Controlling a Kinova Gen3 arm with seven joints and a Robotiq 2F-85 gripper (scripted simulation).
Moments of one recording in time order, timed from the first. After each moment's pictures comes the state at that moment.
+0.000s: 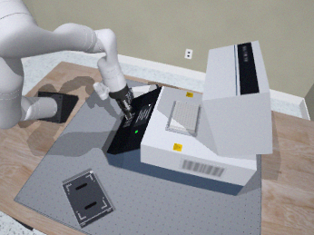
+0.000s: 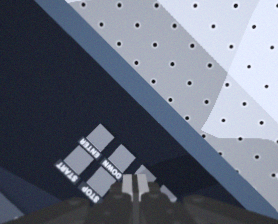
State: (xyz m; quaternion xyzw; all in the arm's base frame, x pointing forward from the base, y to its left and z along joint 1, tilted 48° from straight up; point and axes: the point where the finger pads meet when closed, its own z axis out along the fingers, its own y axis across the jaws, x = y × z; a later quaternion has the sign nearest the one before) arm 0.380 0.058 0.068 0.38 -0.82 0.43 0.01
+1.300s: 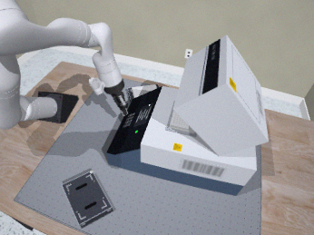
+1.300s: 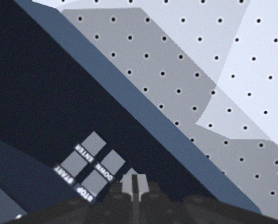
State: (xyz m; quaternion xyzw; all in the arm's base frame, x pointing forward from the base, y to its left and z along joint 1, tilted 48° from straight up) arm 0.364 0.071 0.079 0.38 -0.82 0.43 0.01
